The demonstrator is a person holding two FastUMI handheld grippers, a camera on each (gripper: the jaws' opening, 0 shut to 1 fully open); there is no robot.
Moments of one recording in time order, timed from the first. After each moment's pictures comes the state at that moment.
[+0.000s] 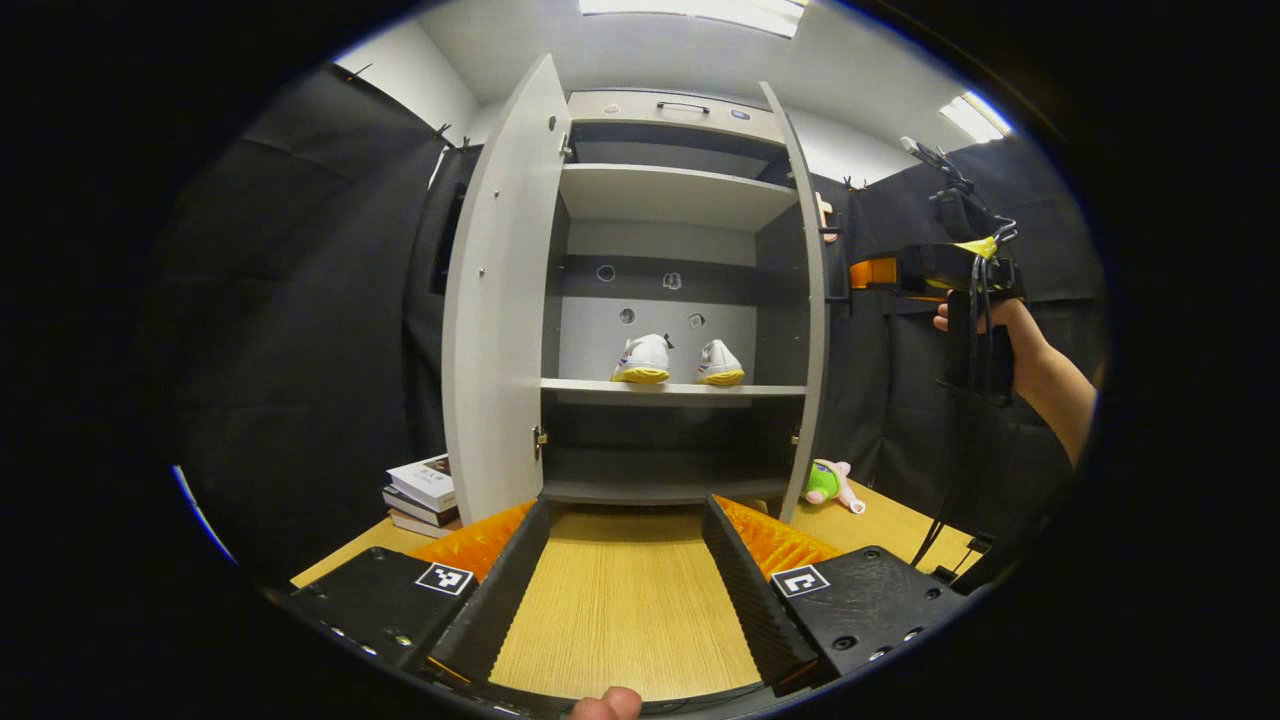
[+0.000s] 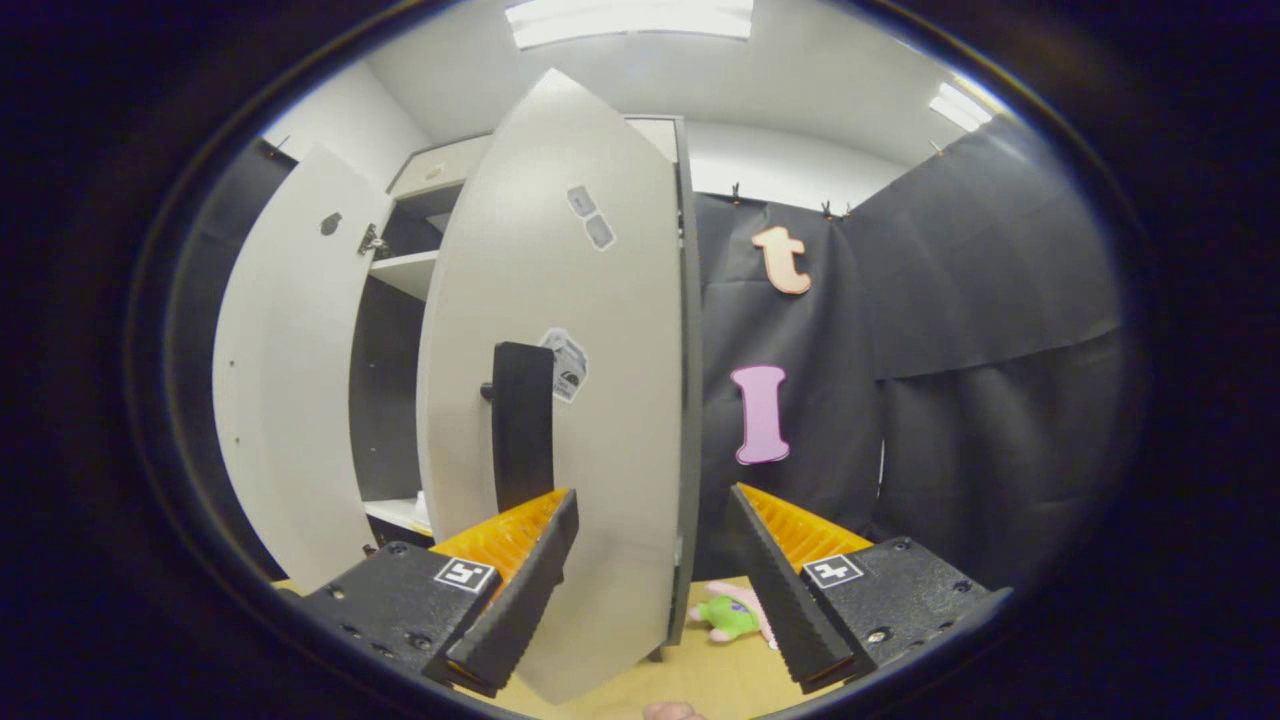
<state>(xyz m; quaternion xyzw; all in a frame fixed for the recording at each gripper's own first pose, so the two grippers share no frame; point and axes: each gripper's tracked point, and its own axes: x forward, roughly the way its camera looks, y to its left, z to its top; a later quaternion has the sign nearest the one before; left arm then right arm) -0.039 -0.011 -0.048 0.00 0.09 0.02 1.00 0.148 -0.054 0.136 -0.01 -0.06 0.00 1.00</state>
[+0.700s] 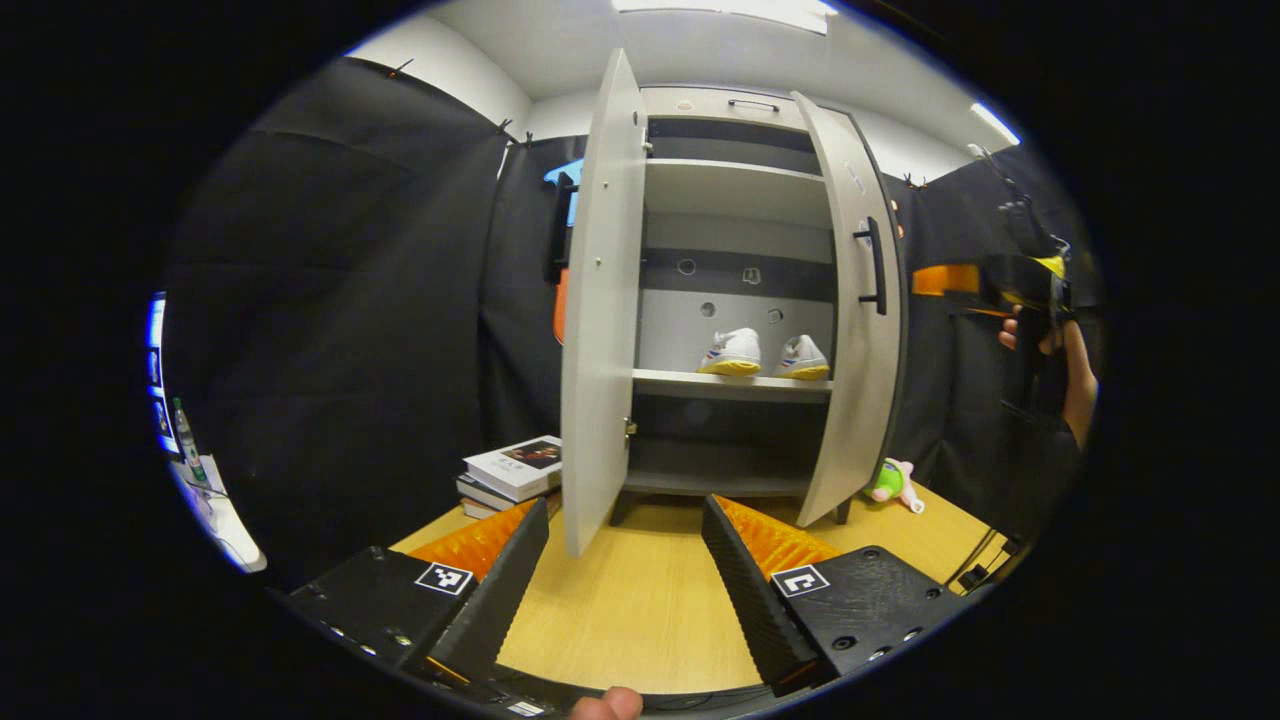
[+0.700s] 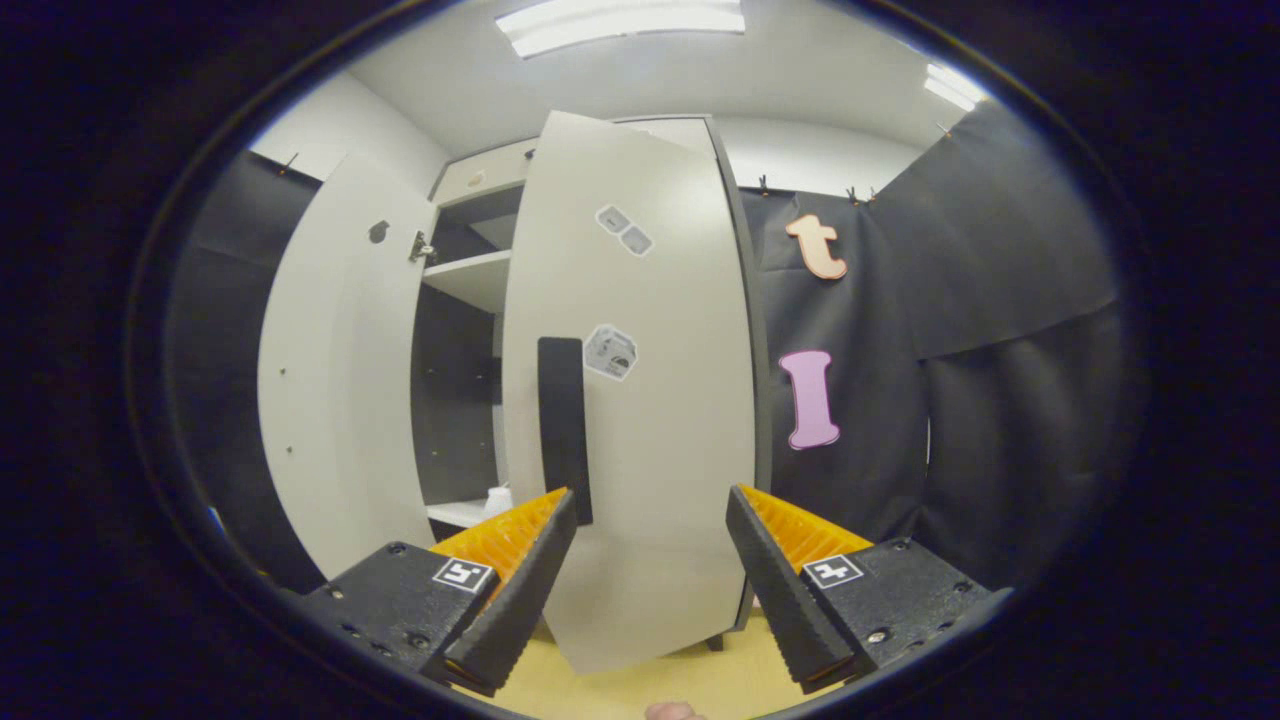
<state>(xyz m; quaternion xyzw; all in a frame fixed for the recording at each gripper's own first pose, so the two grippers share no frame) -0.055 0.078 -0.048 0.00 0.10 0.12 0.99 0.105 -0.010 0.092 0.01 -0.05 0.06 1.00</state>
